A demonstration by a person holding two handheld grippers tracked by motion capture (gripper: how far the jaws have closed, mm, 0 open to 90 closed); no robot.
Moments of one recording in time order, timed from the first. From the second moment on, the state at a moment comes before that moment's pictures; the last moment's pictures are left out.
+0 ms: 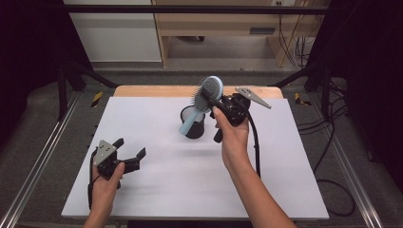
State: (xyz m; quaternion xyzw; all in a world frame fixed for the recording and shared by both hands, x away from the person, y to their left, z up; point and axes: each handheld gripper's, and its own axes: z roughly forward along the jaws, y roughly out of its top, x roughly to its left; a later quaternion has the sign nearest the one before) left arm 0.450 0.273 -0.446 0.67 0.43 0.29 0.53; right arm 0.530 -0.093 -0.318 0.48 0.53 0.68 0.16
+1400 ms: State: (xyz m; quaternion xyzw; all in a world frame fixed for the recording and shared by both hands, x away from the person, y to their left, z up) left arm 0.452 0.272 -0.446 0.67 0.42 0.29 0.53; right arm 0.565 -0.085 -0.313 0.49 0.50 0.69 0.18
